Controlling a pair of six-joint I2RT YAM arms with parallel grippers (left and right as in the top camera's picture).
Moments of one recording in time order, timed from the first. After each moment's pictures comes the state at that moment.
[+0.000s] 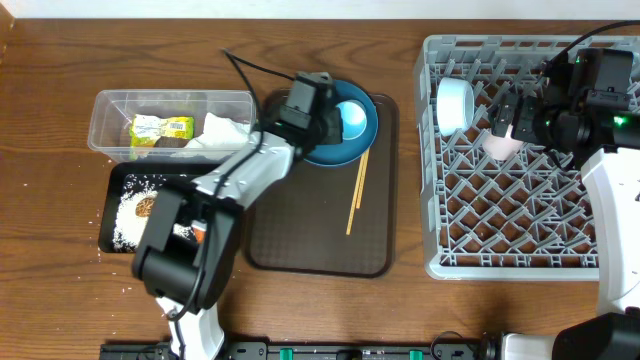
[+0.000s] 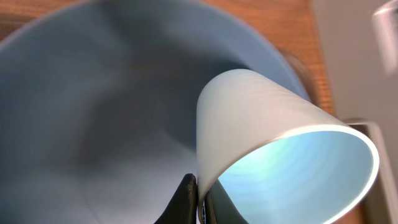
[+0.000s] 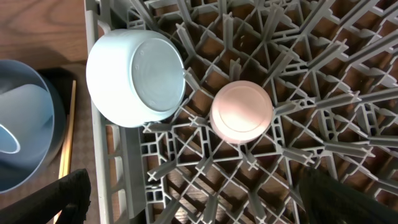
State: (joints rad) left arm -0.42 1.95 1.27 -0.18 0.12 -0.44; right arm -0.13 1.52 1.40 -0.87 -0.12 0.11
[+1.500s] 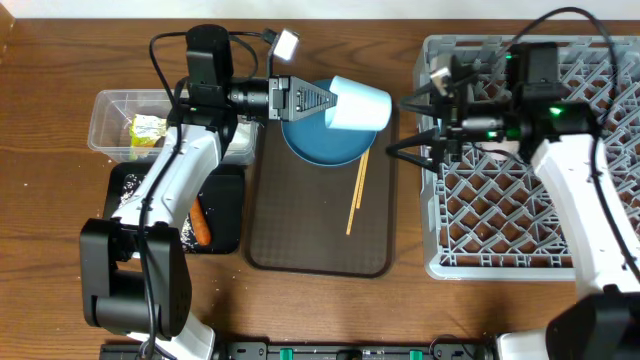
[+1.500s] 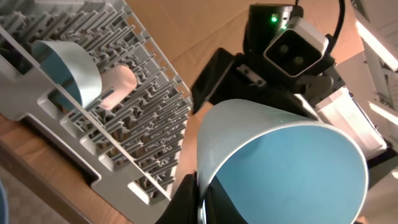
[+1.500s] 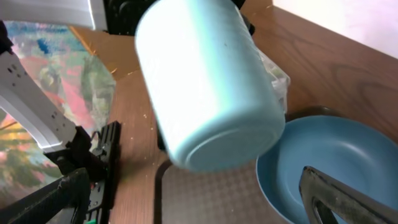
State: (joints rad) left arm -0.13 1.76 1.27 0.14 1.46 -0.64; right arm 0.09 1.60 1.40 -0.78 -1.24 -0.54
